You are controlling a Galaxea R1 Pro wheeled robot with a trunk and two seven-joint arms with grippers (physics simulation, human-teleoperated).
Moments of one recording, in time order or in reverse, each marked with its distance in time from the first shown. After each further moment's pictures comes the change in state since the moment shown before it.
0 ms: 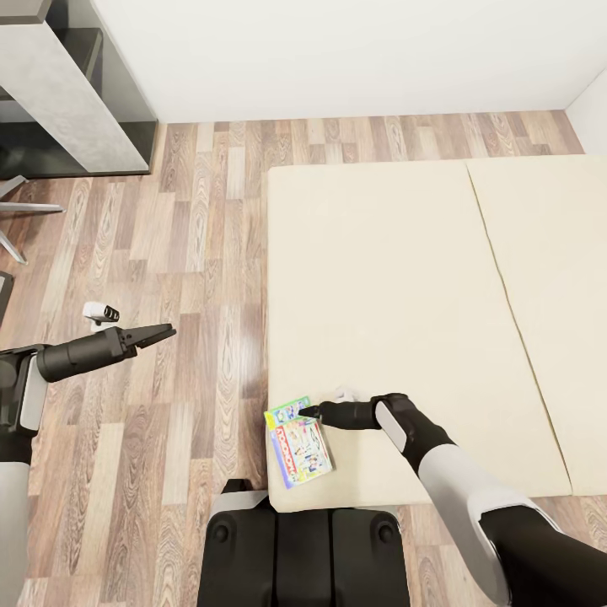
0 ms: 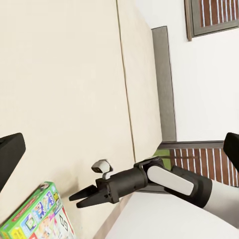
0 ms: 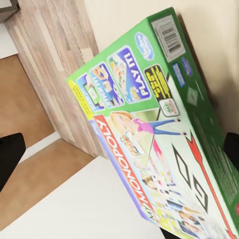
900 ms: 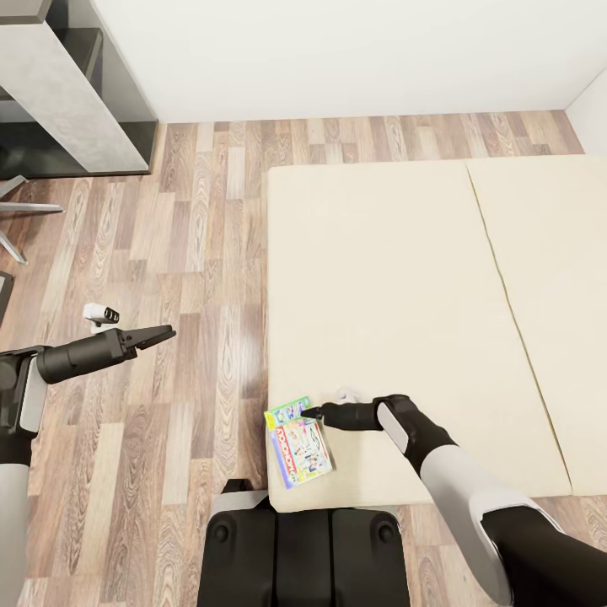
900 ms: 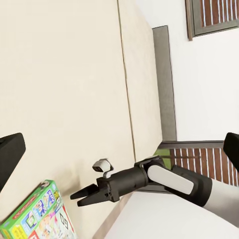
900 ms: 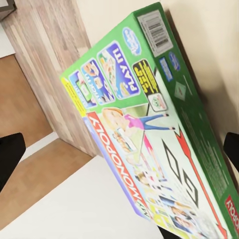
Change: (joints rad) left arm 0.006 0.001 0.000 0.000 0.000 -0.002 0.000; right arm 0.002 -0.007 0.000 0.008 0.002 -0.004 0.001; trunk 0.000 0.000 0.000
